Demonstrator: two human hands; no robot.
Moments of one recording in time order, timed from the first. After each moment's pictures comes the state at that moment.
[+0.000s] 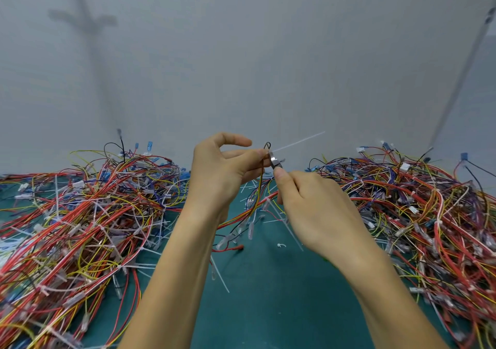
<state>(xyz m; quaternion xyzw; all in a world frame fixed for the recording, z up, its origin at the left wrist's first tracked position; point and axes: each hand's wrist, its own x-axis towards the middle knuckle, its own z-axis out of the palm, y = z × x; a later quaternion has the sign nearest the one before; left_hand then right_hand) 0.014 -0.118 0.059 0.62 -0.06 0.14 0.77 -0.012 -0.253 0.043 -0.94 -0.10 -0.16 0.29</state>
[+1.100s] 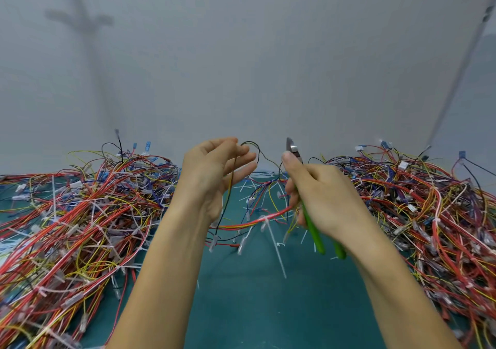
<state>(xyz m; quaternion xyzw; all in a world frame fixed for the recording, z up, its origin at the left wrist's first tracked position) 0.023 -0.108 0.058 0.51 0.02 0.11 0.85 0.004 -0.268 0.044 -0.88 -0.07 -0.14 0.45</state>
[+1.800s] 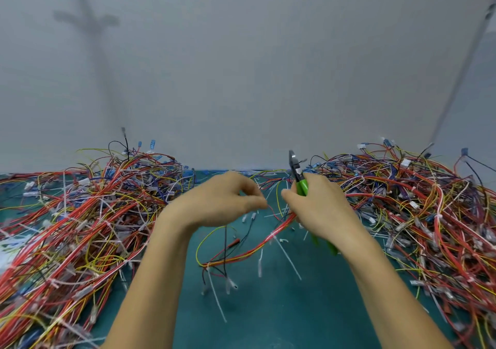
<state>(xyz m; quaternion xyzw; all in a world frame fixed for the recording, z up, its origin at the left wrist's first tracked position) 0.012 -0.086 0.045 0.94 -0.15 -0.05 0.32 0.025 -0.269 0.011 -0.93 -0.05 -0.13 0.35</state>
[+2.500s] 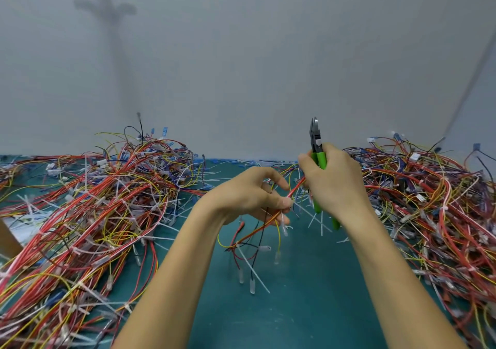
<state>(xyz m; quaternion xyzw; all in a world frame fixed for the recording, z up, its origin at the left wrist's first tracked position) 0.012 -0.108 0.019 0.78 -0.14 -0.17 0.59 0.026 -0.272 0.019 -0.88 -0.07 -0.25 0.39</state>
